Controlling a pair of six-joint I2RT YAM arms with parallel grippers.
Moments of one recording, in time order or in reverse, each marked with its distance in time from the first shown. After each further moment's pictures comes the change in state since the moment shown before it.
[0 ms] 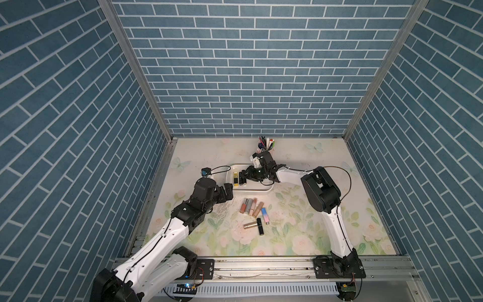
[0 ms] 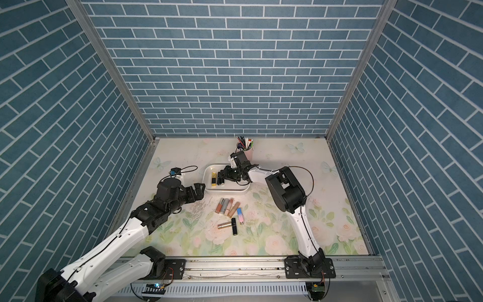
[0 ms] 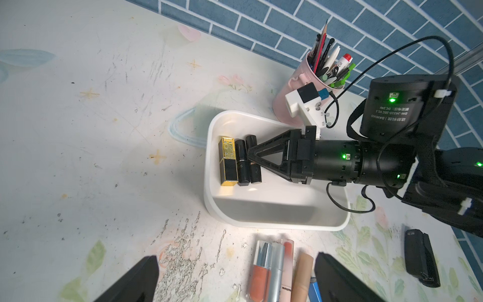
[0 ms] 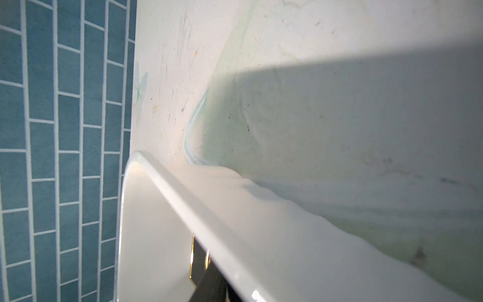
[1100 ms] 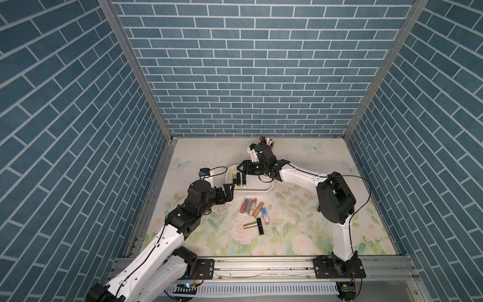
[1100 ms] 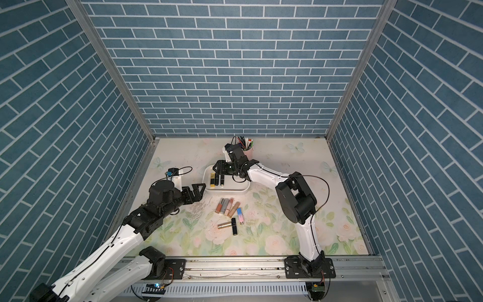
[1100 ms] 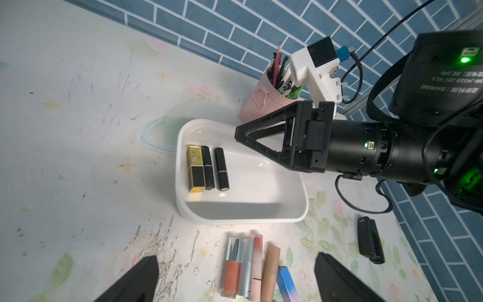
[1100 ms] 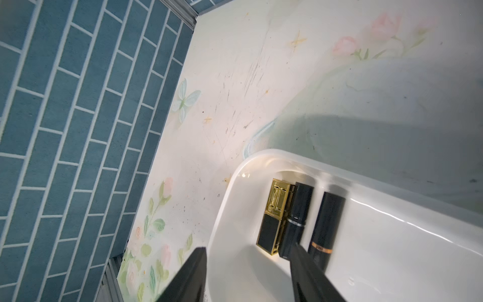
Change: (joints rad) left arm 0.008 -0.116 -0.015 0.024 0.124 -0.004; right arm 0.084 -0.269 -0.039 -0.132 0.187 -0.124
